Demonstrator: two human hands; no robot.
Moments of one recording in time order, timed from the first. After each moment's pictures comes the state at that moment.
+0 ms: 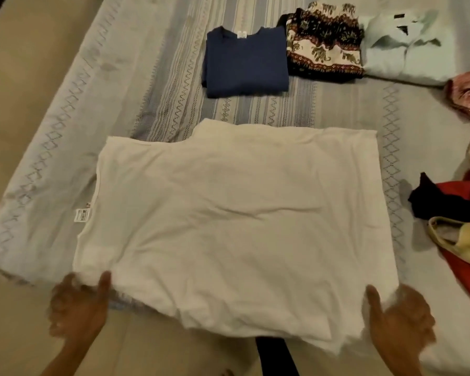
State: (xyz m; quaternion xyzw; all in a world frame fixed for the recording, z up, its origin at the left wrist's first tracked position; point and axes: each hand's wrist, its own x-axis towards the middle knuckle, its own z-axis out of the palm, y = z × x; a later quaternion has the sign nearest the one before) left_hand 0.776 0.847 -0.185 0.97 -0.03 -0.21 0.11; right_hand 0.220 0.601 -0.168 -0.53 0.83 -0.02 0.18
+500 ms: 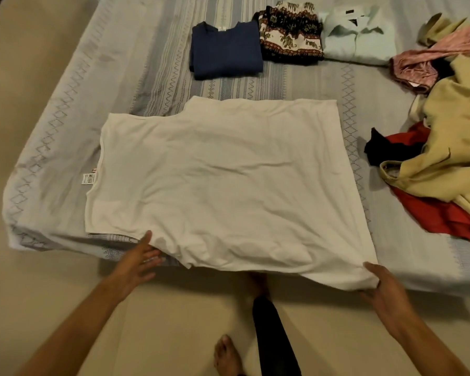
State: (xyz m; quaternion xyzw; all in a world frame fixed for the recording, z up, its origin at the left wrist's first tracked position) left_hand 0.685 0.841 -0.141 0.74 0.04 -0.57 0.35; right_hand 0.147 0.687 -0.125 -0.20 0.73 -0.28 0.59
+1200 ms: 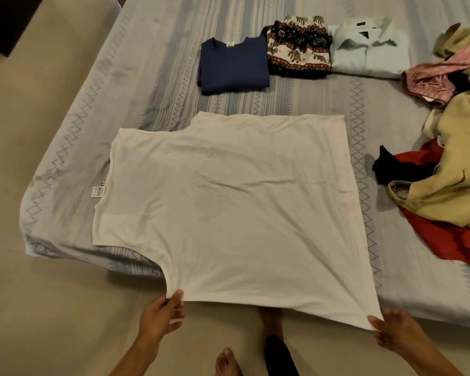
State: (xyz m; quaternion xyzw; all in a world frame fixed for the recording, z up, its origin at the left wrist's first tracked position) left_hand 0.582 0.889 -0.162 0.79 0.05 -0.47 0.38; right_hand 0.096 0.683 -0.125 -0.21 0.77 -0.09 0.59
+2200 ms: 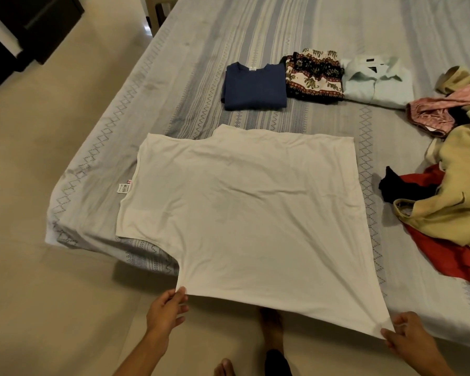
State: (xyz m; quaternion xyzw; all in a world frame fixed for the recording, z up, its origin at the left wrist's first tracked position) left_hand 0.586 0.904 -0.151 0.78 0.08 -0.44 0.43; right_hand 0.108 0.685 -0.102 -0.46 0.79 0.05 0.41
